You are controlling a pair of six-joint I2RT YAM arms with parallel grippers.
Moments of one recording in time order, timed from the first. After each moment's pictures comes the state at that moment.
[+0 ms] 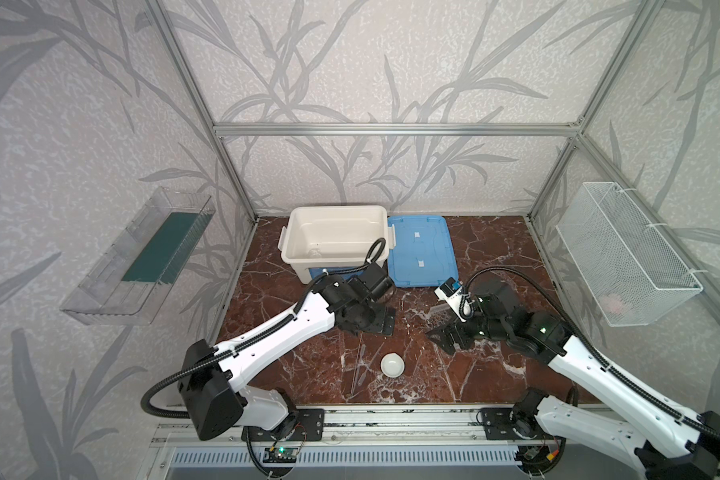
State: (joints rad) left arm -0.88 1.39 1.18 -1.03 0.01 -0.70; right arm 0.73 0.94 0.87 -0.71 -0.26 0.10
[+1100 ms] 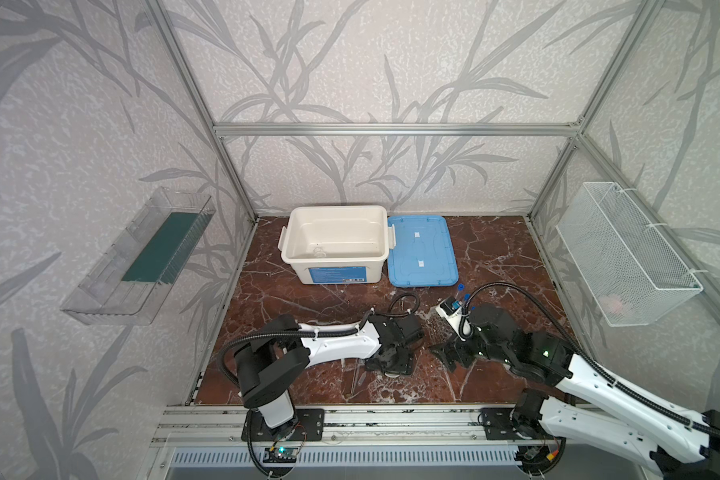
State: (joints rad) left arm -1.08 1.69 0.99 -0.71 0.04 -0.94; right arm 0.91 0.82 0.74 -0.68 0.00 0.18
